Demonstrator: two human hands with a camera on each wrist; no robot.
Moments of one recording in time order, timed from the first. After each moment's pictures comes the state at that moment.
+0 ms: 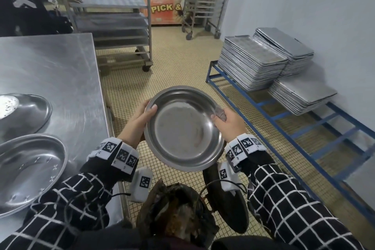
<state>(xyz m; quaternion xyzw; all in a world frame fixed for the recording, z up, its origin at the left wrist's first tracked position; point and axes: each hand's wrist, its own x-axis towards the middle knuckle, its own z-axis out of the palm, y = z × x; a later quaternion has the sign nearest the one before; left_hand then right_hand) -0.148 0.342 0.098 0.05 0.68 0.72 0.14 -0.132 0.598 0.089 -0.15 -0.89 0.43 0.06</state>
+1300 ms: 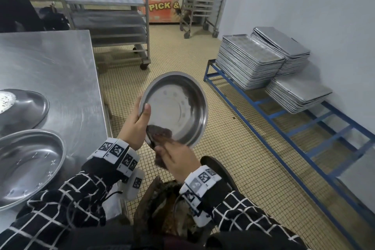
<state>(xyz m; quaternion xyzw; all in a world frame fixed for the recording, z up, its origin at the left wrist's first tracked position) -0.136 0.341 0.083 0.10 0.78 0.62 0.01 -0.069 0.489 0.049 0.16 -0.94 0.32 0.01</state>
